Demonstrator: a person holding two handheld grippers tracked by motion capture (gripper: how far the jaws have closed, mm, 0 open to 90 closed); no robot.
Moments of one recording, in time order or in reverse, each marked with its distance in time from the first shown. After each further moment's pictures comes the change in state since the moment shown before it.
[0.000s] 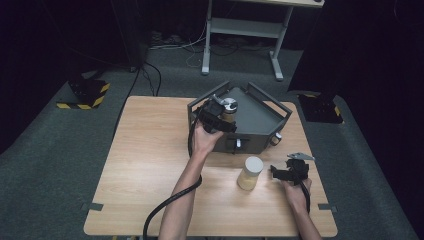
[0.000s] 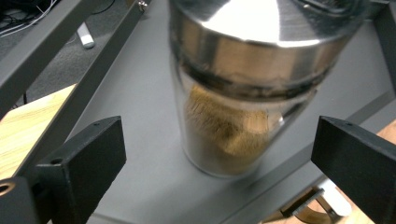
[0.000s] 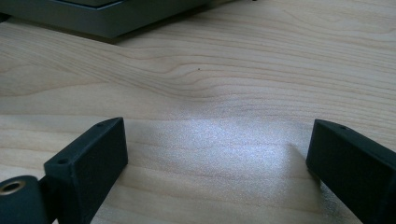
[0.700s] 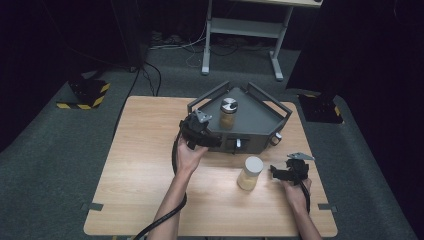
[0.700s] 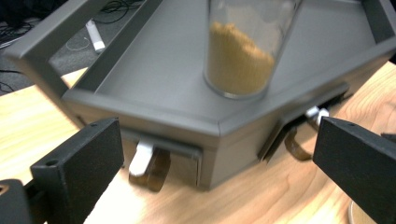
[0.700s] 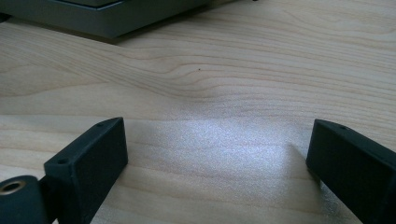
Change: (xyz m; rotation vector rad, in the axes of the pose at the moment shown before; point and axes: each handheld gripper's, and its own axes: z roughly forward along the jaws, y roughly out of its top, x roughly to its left) left arm 0.004 -0.066 -0.045 -0.057 0.033 -0.003; right arm 0.000 0.000 0.000 0.001 0.000 0.000
